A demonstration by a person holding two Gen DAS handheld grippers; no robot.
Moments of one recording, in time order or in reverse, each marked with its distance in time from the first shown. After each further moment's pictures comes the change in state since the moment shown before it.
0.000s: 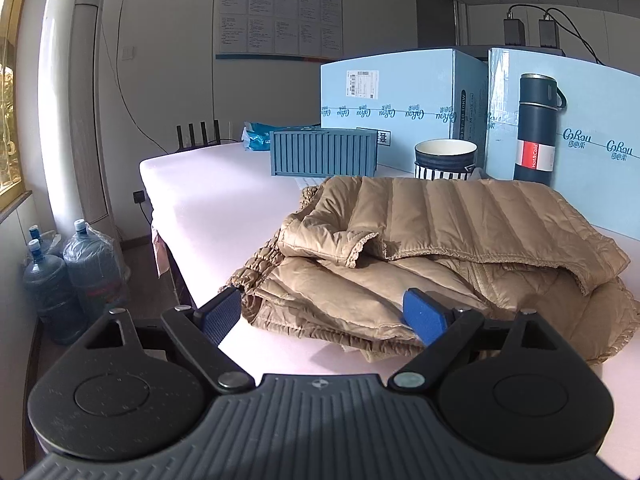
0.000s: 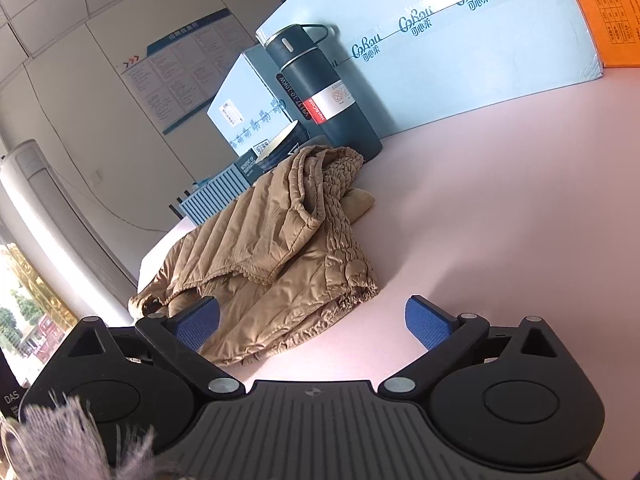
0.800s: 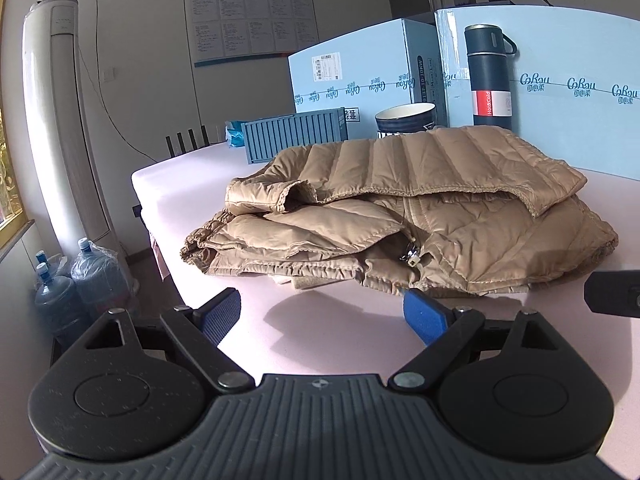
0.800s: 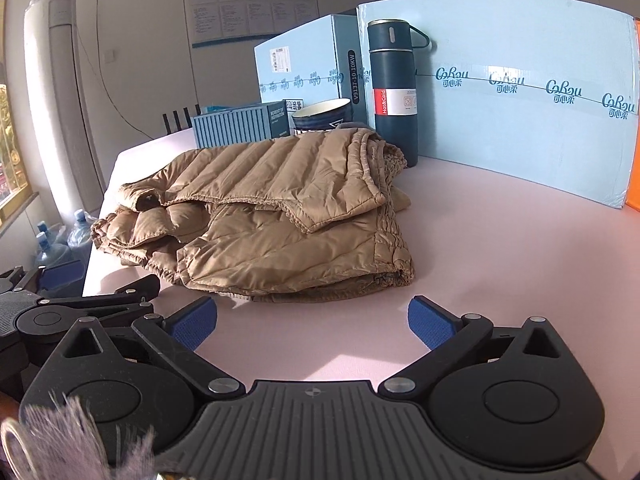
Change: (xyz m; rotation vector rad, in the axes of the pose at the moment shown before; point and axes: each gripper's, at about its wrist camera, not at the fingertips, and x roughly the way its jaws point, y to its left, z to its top) left arm -0.023 -0.053 -0.036 0.135 0.019 0.018; right arm 0.004 0.067 -0.031 -0.438 0.057 -0.149
